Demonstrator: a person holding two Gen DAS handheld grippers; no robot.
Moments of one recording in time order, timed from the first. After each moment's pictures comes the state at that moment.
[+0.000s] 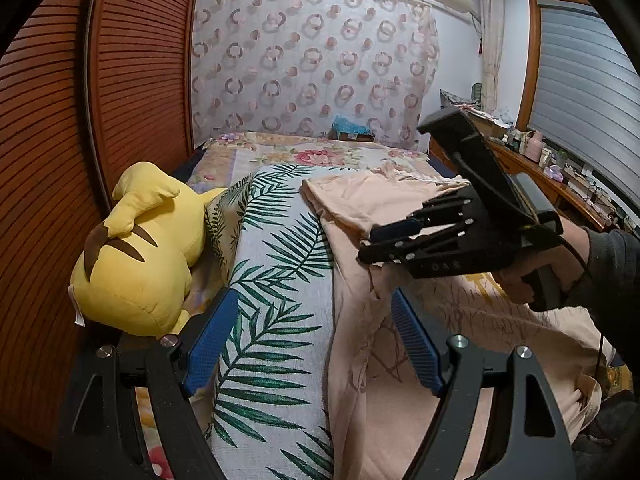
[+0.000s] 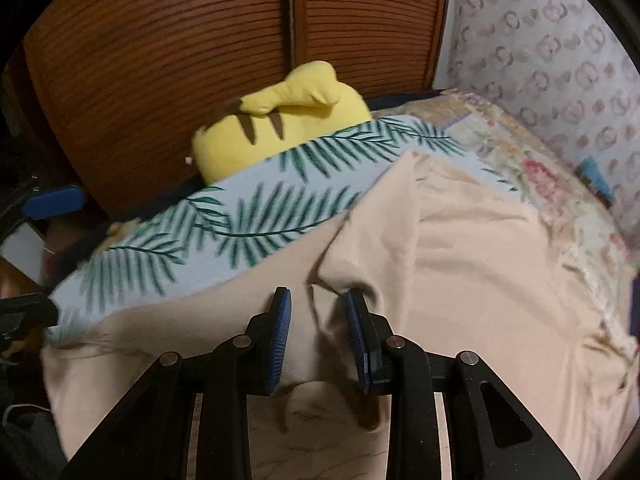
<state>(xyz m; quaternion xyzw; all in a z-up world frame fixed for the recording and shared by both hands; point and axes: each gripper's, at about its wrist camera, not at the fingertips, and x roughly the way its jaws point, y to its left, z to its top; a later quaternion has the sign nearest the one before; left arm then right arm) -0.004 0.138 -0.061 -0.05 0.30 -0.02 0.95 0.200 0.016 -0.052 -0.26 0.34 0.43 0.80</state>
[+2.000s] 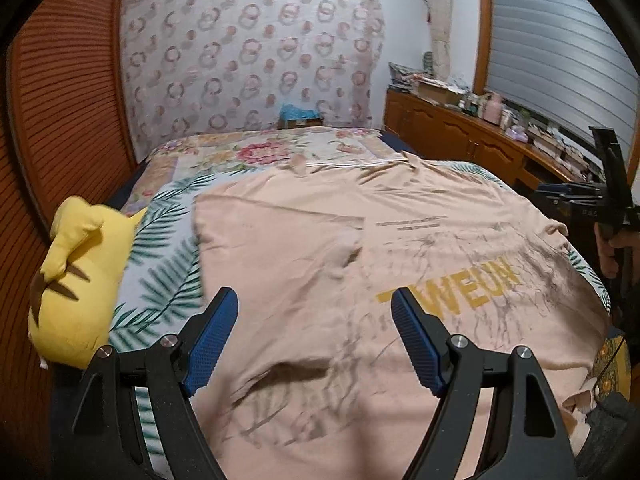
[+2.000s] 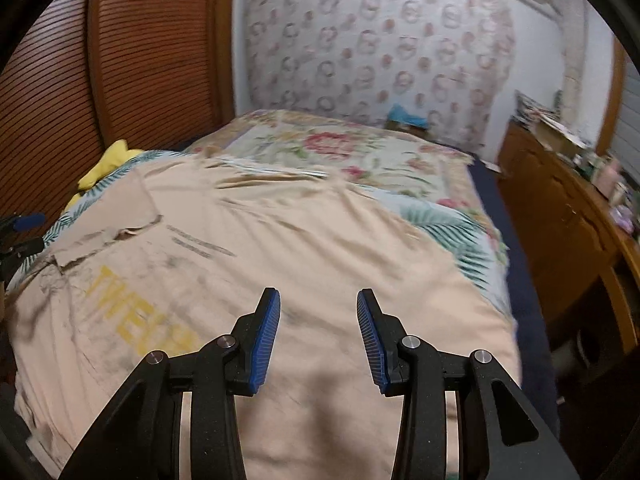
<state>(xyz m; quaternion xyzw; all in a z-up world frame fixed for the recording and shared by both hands) 0.041 0.031 -0.045 0.01 0.33 -0.10 0.94 0.096 -0.298 -0.013 -0.10 0.29 0.17 0.94</state>
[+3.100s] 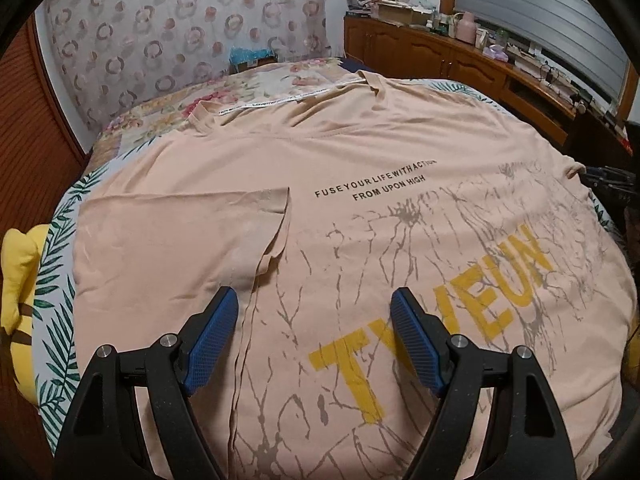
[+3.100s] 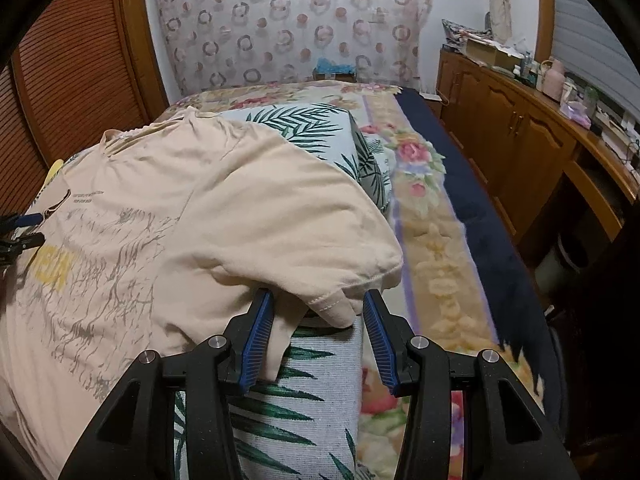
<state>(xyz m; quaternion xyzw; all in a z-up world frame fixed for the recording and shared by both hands) 0.124 -0.044 -0.087 0.08 0.43 -0.15 0.89 0.058 -0.416 -0.025 -0.01 0.36 0.09 0.93</state>
